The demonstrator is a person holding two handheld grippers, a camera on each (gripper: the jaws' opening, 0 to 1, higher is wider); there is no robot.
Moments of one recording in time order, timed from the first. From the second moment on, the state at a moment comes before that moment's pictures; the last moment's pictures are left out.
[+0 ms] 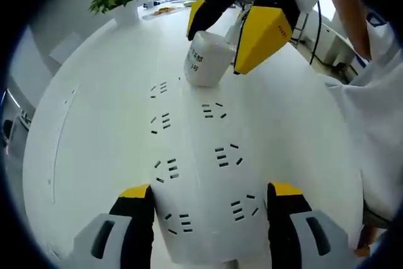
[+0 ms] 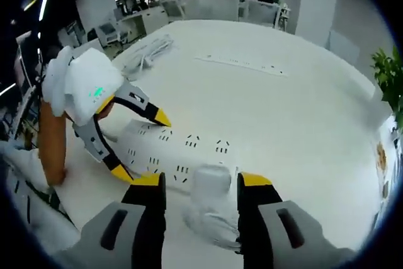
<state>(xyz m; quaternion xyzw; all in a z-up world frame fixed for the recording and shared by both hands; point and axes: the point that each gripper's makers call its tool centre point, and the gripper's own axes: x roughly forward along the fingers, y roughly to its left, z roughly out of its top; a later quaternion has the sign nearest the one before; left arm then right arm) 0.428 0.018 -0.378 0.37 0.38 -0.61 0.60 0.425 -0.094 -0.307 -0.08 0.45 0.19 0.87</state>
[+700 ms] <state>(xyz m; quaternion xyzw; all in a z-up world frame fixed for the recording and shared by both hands) 0.429 0.019 -0.379 0.37 0.37 -0.61 0.60 0.446 -0.092 -0.325 -0.11 0.55 0.16 0.81</state>
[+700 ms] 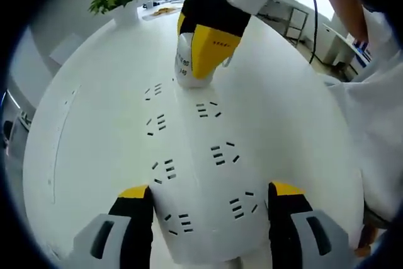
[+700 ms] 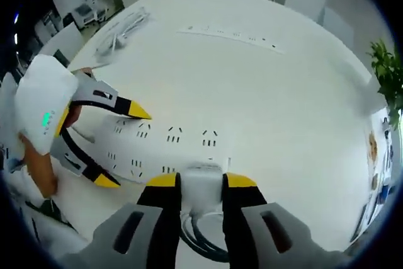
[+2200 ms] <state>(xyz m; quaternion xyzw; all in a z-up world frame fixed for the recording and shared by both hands) 0.428 0.017 -0.378 0.36 0.39 -0.59 0.61 0.446 -0.079 -0.293 -0.53 0.27 0.44 0.67</state>
